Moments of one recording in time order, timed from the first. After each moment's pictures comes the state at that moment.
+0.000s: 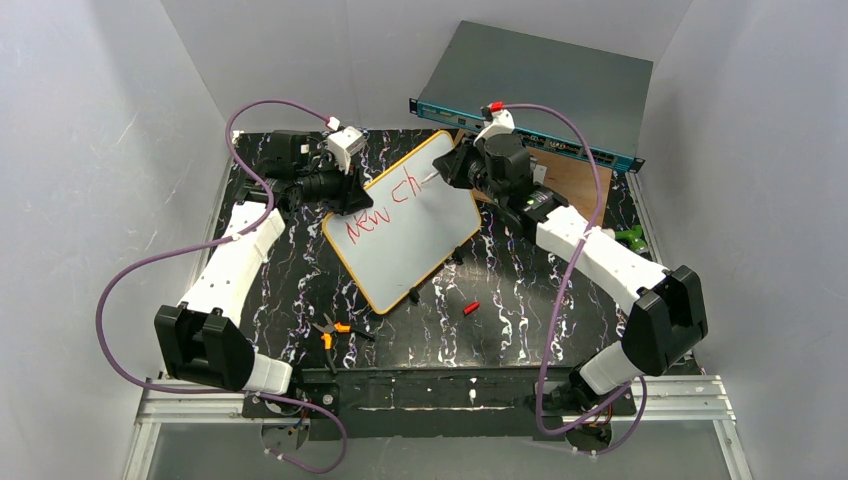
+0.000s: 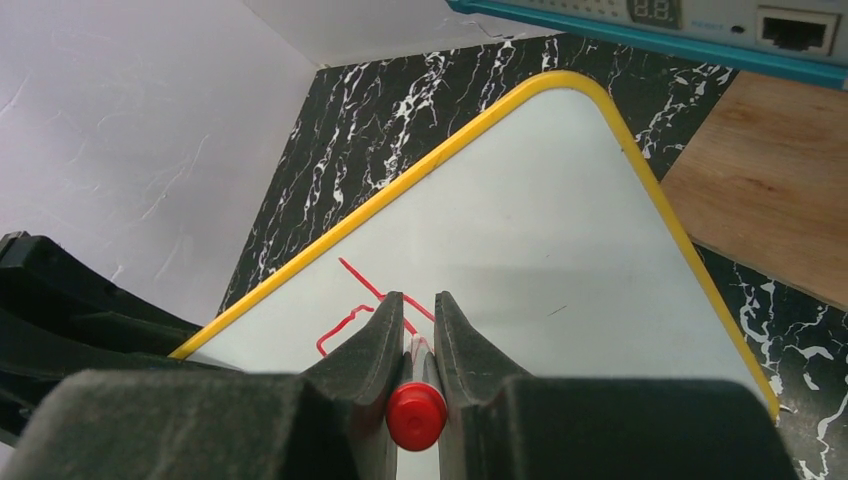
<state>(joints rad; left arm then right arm) -0.21 1.41 1.34 -0.65 0.65 0.25 0.66 1.51 1.29 0.01 0.06 0.61</state>
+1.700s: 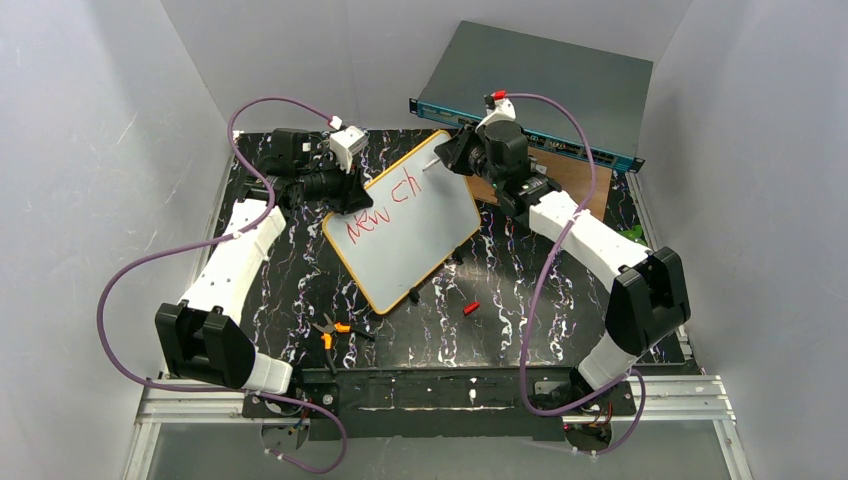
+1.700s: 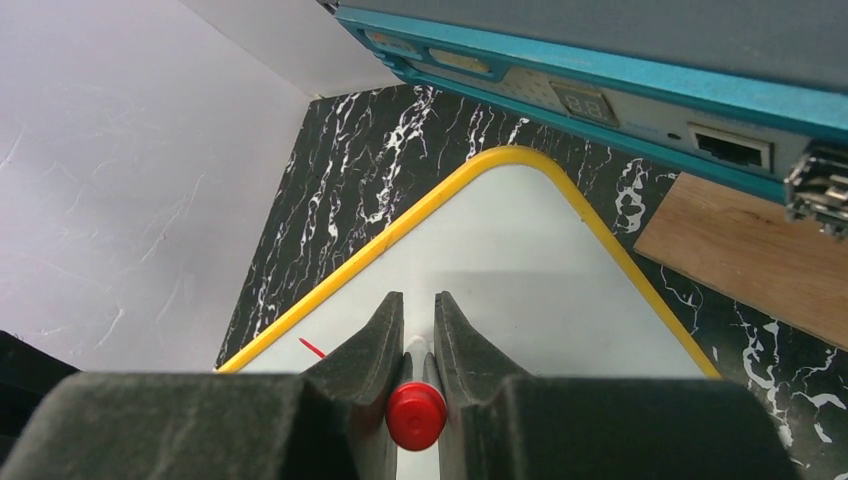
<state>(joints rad) -0.22 1.42 1.36 -0.68 0.64 0.27 0.60 1.62 1.36 0.06 0.02 0.64</state>
